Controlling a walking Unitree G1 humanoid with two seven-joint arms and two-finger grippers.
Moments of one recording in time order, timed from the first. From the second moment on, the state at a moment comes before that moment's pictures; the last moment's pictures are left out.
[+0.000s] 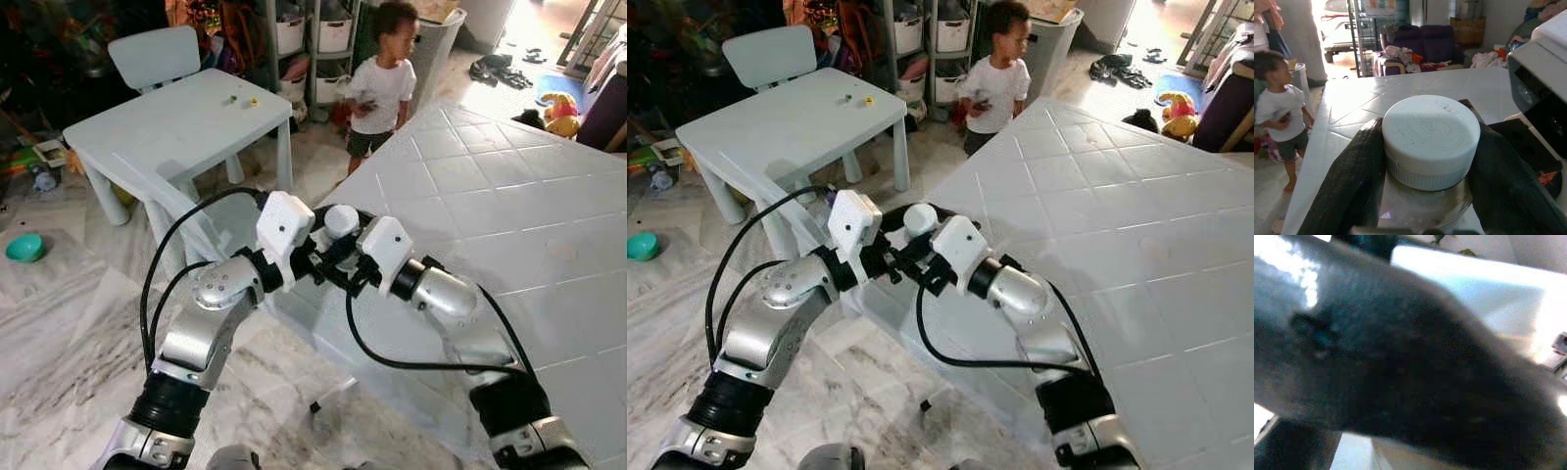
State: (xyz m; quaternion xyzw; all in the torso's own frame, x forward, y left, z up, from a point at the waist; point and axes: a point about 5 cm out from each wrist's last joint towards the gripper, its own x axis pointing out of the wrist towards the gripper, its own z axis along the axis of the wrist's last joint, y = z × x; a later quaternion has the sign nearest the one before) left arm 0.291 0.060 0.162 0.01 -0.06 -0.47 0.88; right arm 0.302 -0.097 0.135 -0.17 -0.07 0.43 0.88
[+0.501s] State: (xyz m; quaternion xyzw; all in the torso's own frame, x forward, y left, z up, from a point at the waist) left arm 0.289 0.058 0.160 0.03 -0.06 -0.48 0.88; right arm 0.298 -0.095 0.133 -0.19 -0.04 0.45 0.87
